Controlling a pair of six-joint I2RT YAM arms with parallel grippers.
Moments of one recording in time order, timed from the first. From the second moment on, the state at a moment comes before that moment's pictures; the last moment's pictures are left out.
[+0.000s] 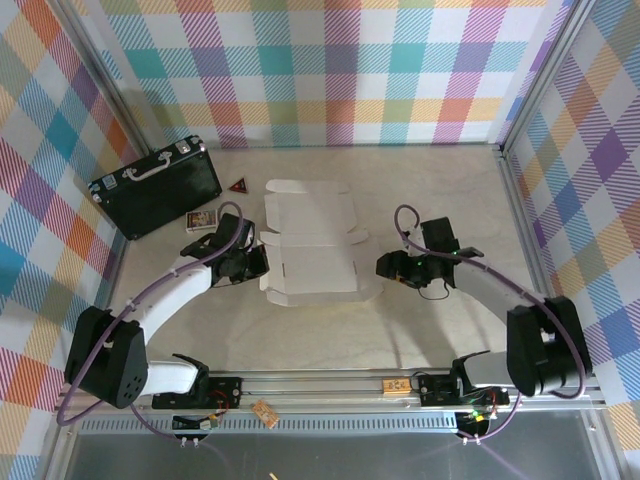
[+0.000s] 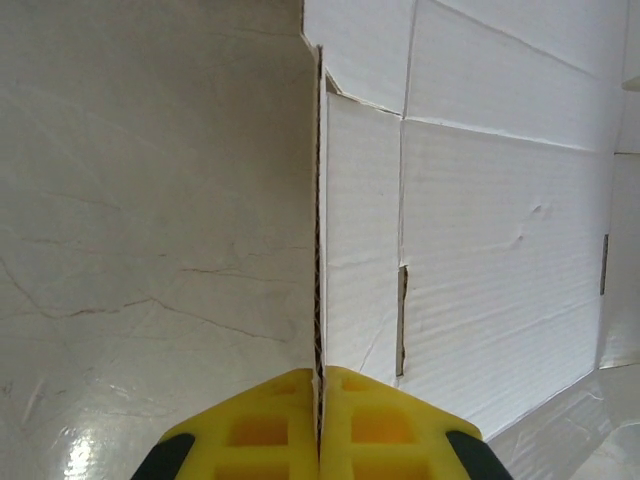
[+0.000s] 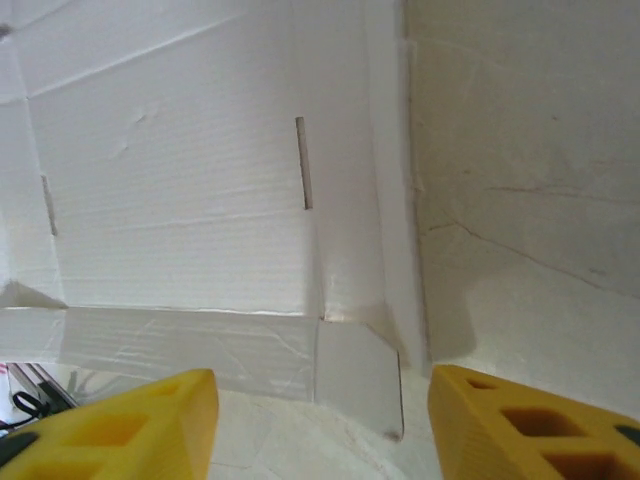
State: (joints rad) left arm -0.39 1.30 0.82 -0.55 0.12 -0.65; right arm 0.28 1.31 0.70 -0.41 -0.54 0.48
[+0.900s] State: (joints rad) left arm -0.39 1.32 0.69 -0.35 0.20 -1.05; right arm 0.16 0.88 0.40 -0.07 -0.83 1.01
